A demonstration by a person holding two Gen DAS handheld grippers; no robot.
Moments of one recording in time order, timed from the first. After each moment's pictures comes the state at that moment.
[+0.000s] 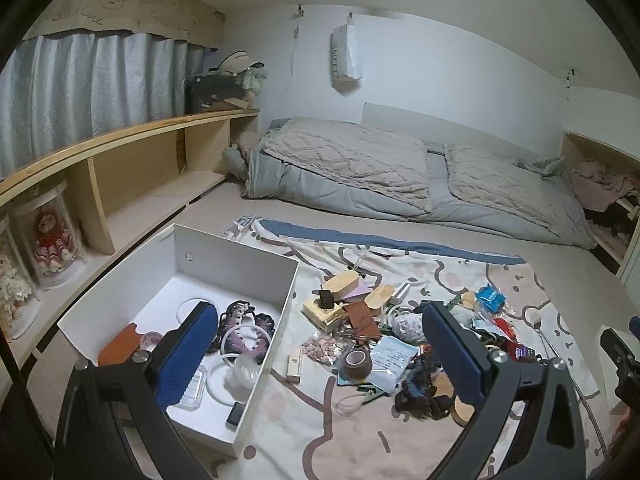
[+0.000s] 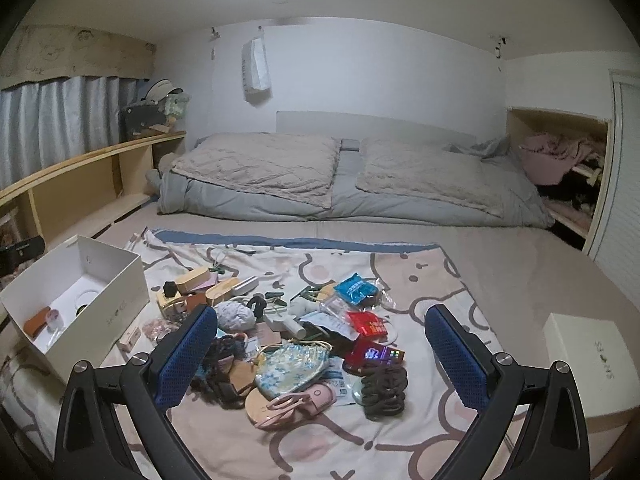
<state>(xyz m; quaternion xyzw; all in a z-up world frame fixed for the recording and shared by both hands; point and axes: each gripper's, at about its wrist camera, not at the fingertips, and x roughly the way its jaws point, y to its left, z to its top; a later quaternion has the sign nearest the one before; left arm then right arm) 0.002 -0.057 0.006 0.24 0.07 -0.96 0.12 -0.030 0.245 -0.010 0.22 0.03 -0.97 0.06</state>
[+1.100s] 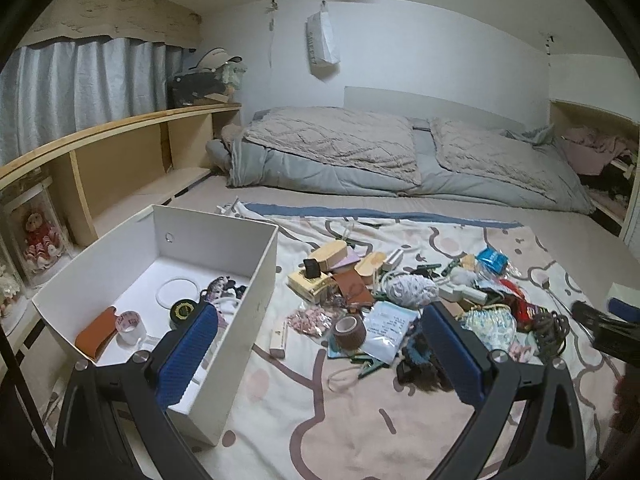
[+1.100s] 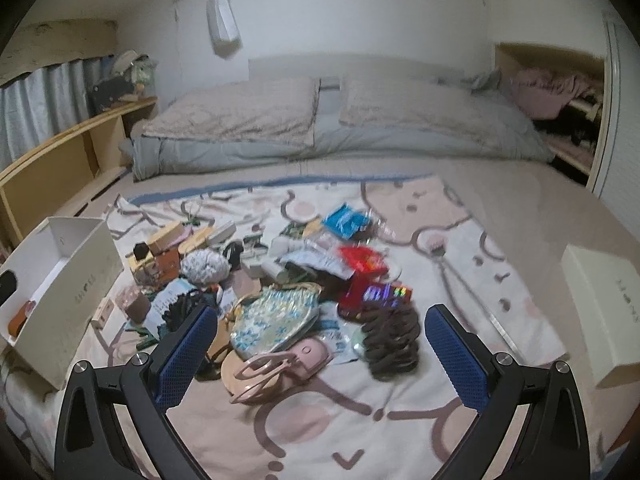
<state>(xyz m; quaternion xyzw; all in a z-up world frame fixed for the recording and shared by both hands) 0.002 -0.026 -0.057 0.25 0.03 -0.96 0.10 -0.072 0.256 -0.083 0.32 -0.01 -0.95 0.04</state>
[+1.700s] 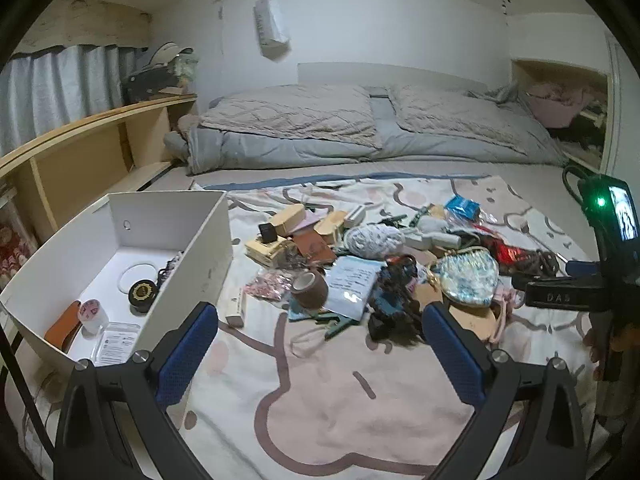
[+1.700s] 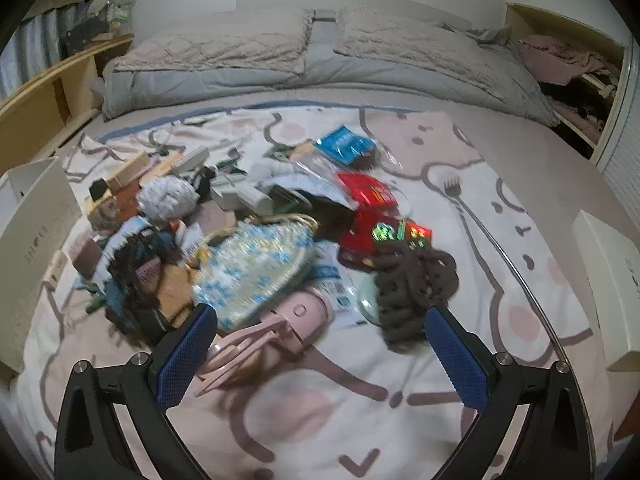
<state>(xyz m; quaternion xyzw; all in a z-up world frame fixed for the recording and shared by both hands) 0.000 0.012 -0.106 0.28 -0.02 -0.96 0.04 -0.109 0.242 -0.145 0.42 0.02 -0.91 0.01</state>
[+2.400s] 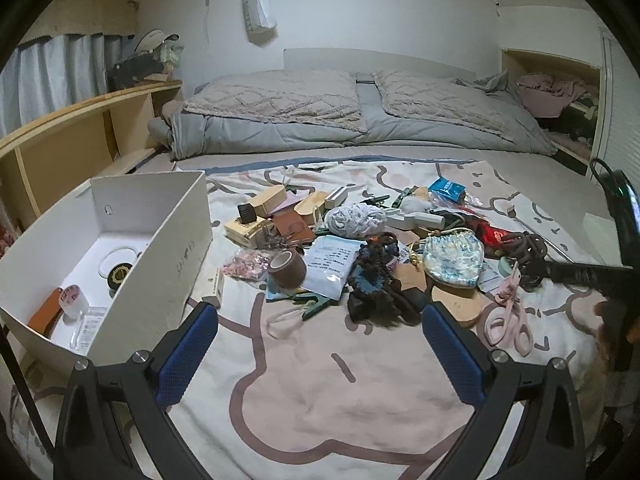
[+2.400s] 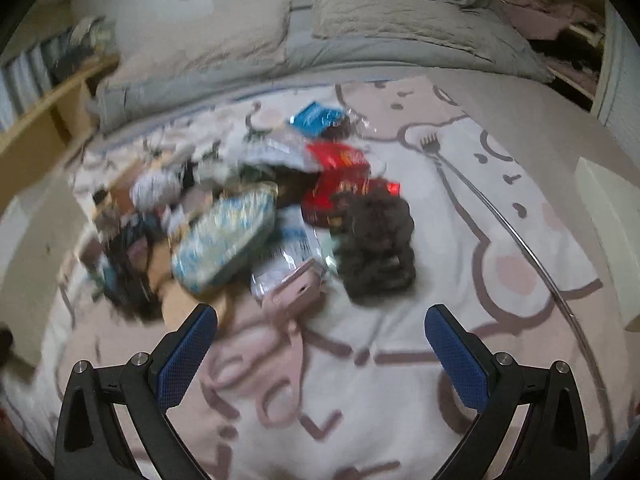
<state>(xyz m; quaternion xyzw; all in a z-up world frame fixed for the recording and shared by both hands) 0.000 0.020 -0.118 0.31 0.00 -0.95 0.01 -0.094 0.291 -0.153 0.44 -0.07 -0.90 0.03</state>
